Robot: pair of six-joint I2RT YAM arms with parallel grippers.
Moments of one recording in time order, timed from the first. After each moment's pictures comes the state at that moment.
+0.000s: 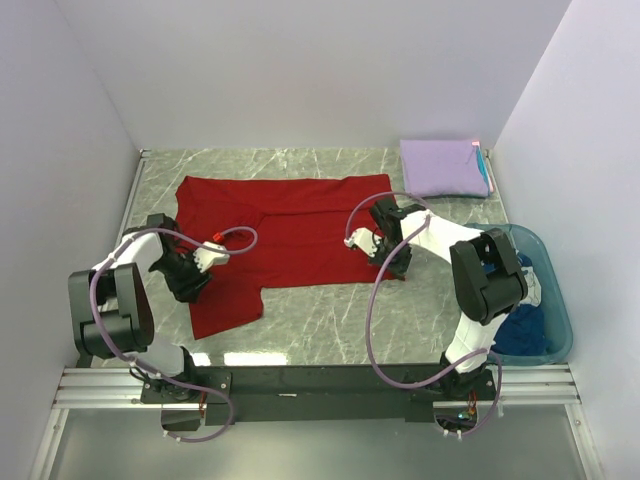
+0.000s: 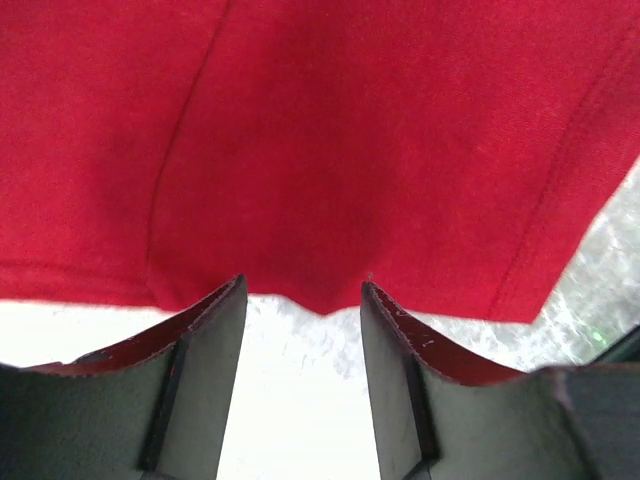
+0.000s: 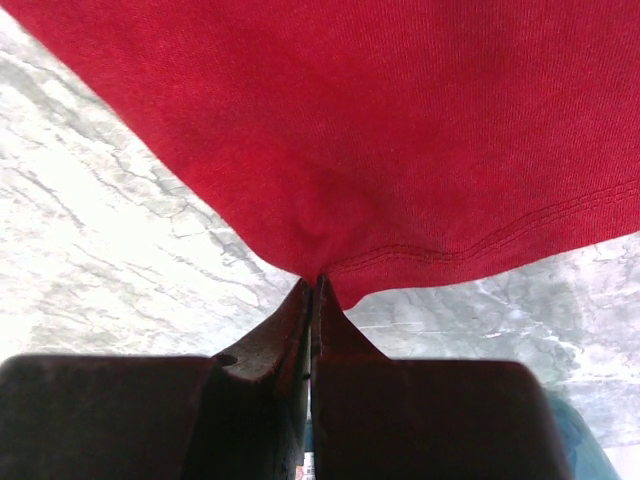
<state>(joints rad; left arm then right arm) 0.19 1.51 0.88 -0.89 0.32 1.19 0.41 1.78 1.12 -0.83 -0.02 -0.74</state>
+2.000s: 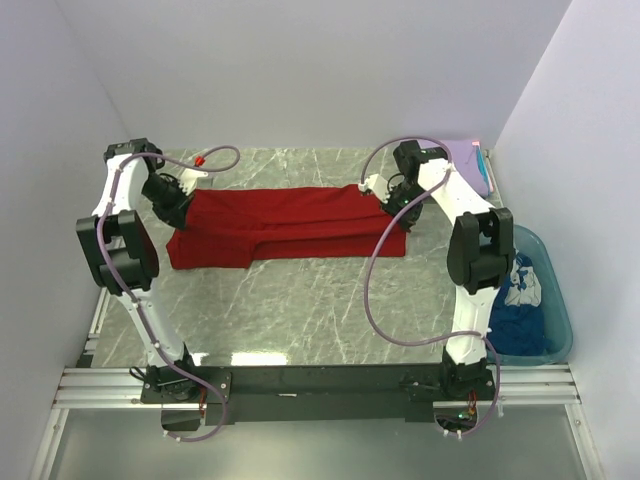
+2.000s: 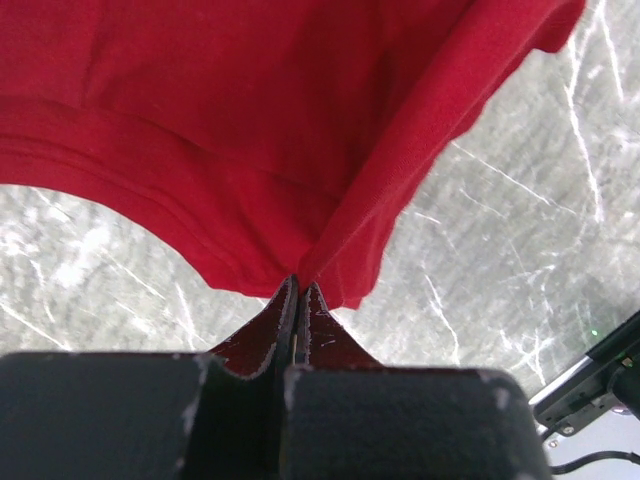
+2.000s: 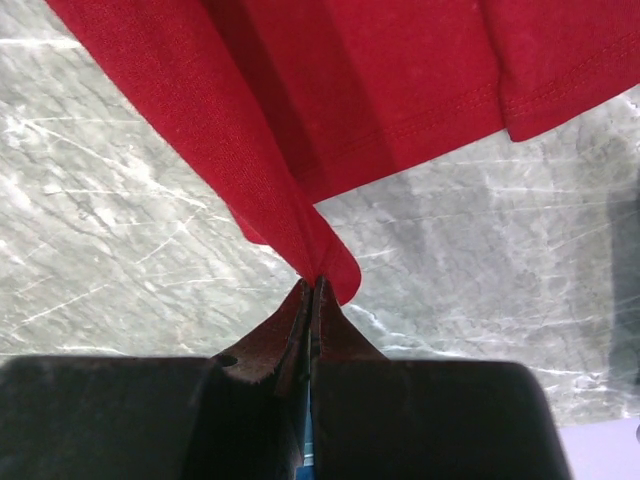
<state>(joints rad) 0.21 2.01 1.82 -1.33 0.39 1.07 0.20 2.02 1.75 -1.18 -0.17 -0.95</state>
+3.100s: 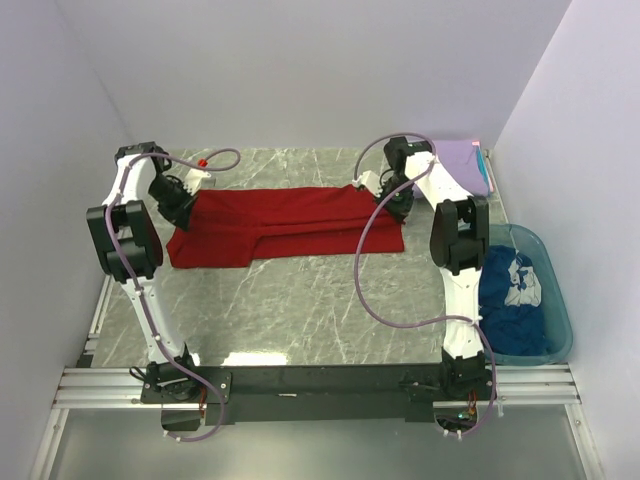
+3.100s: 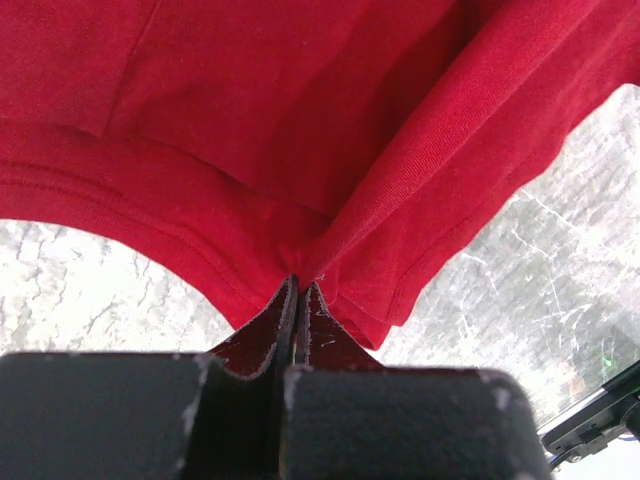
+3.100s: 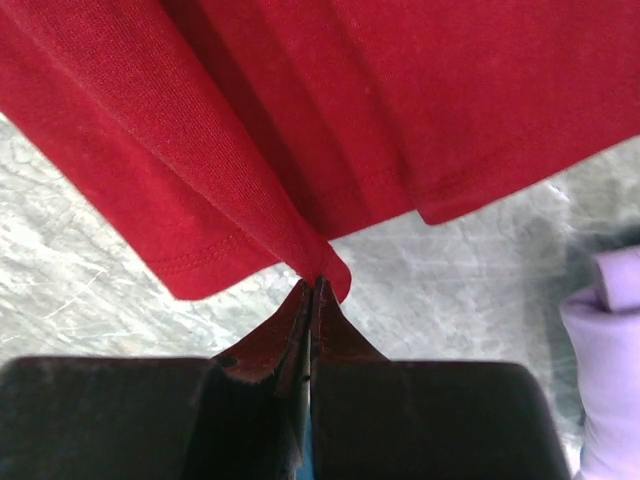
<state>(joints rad) 0.21 2.16 1.90 -1.28 0.36 1.00 0.21 2.29 2.03 -1.23 -0.11 -0.98</state>
